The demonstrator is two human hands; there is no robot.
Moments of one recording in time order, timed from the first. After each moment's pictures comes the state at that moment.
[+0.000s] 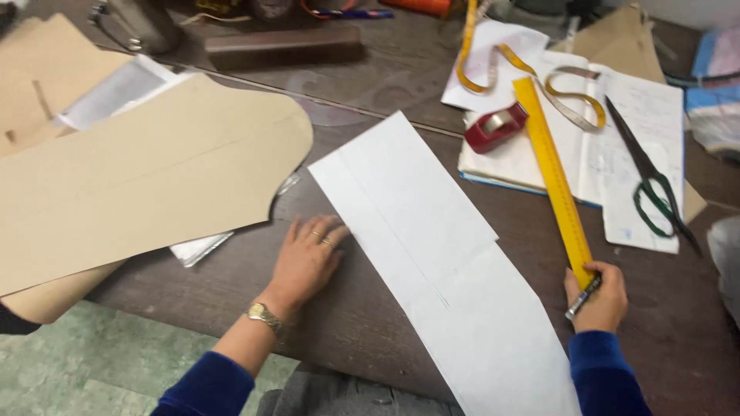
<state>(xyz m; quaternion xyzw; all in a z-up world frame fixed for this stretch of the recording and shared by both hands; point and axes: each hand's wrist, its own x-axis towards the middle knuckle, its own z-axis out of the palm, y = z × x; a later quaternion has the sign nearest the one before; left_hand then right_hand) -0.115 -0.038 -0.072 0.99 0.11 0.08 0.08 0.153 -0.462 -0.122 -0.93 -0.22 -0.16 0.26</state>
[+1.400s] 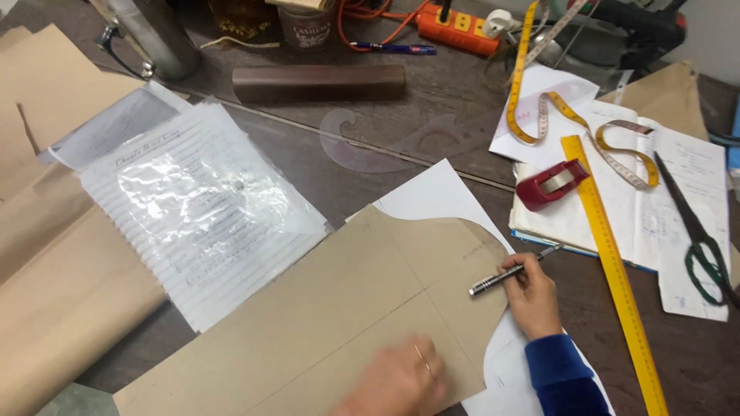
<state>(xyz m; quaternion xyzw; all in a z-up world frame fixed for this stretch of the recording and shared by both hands) -0.106 -0.100 -0.084 0.92 -0.03 0.24 0.31 0.136 -0.242 -0.111 -0.87 -0.25 0.11 0.40</state>
